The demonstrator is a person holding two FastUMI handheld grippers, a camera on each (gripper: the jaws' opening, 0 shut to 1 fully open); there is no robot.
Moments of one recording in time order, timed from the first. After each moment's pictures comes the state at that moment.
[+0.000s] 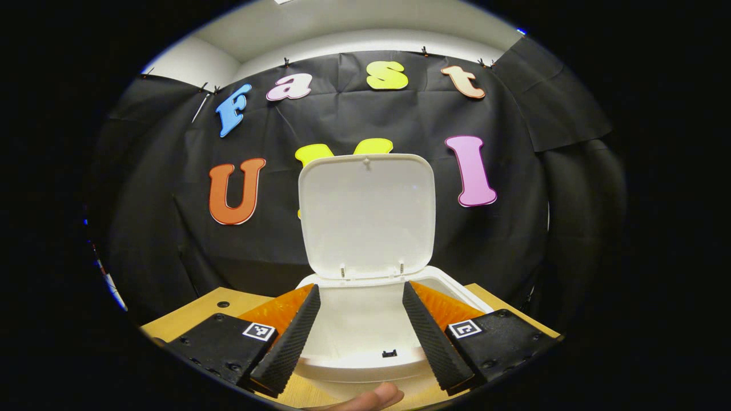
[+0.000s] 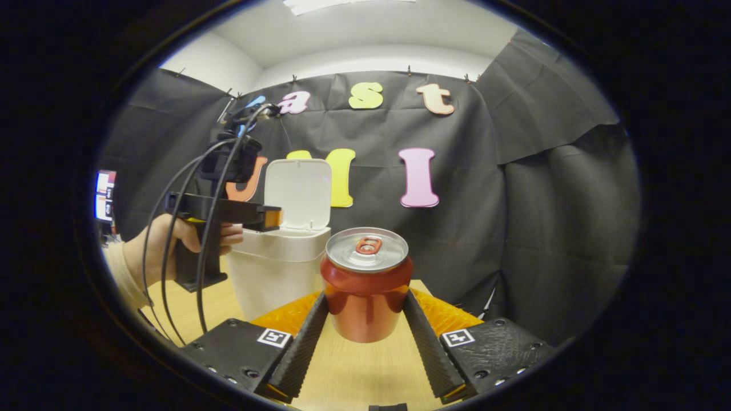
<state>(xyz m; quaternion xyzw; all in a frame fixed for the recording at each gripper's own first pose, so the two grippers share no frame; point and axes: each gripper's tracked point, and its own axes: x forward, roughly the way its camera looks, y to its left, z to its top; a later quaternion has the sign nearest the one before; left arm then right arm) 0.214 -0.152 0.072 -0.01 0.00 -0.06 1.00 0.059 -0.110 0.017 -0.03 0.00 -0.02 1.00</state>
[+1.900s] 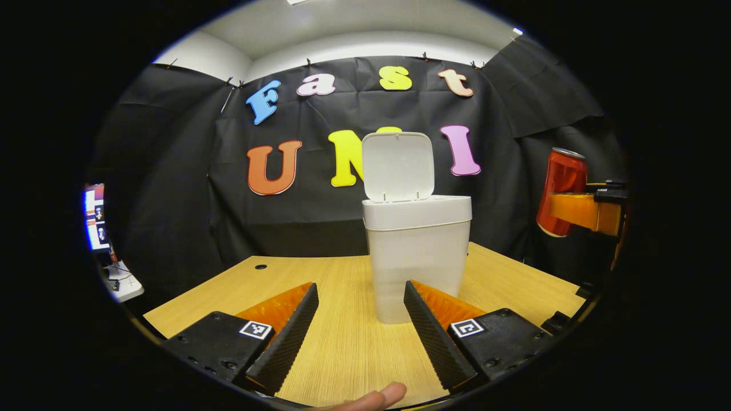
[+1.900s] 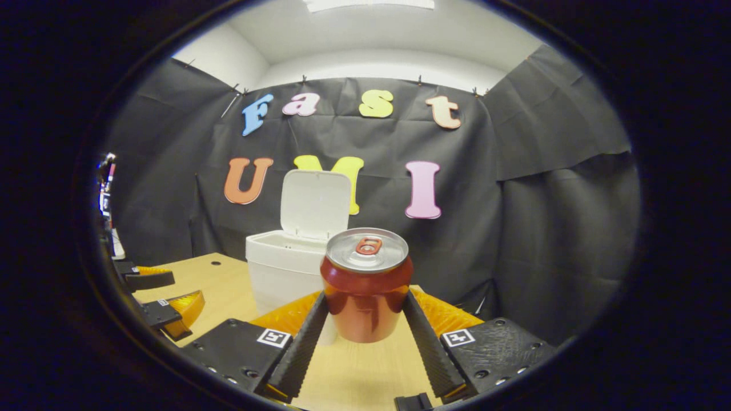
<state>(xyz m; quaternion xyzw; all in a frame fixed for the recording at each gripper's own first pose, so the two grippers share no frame) 0.029 -0.055 -0.032 0.00 0.03 -0.06 1.00 0.028 -0.038 0.050 -0.06 -0.01 -0.04 1.00</state>
